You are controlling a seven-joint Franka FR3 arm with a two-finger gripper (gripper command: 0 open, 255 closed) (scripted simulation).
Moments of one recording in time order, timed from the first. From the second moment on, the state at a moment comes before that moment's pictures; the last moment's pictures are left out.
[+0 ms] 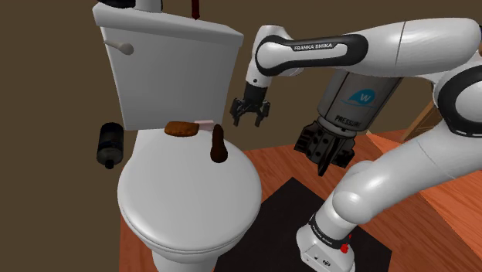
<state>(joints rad) 0.00 -0.36 0.07 -2.30 0.14 1.87 0.41</state>
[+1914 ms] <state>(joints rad) 0.01 0.05 0.07 -2.17 0.33 2.13 0.50</state>
